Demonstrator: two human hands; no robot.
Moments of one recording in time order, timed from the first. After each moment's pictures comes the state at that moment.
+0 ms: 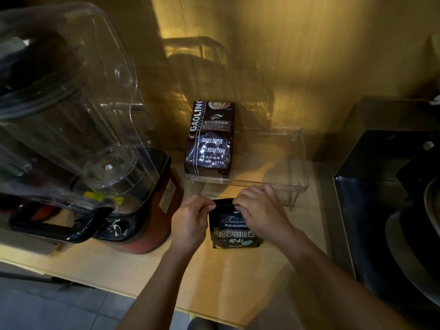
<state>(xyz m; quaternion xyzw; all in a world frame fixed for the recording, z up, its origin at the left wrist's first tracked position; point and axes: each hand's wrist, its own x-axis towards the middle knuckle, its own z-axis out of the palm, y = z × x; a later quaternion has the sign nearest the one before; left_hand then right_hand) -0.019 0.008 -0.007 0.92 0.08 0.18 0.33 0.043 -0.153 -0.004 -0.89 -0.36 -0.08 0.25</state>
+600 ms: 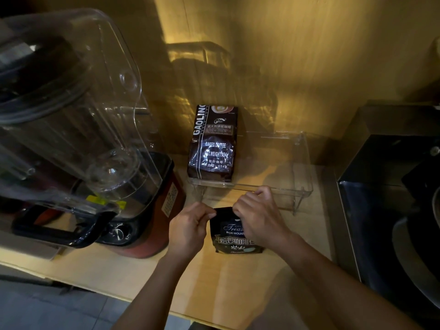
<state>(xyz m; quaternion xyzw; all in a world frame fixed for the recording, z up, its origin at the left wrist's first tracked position) -0.026 0.021 -0.007 0.94 0.03 0.18 0.30 0.043 -0.146 -0.013 -0.89 -0.40 -0.12 0.20</state>
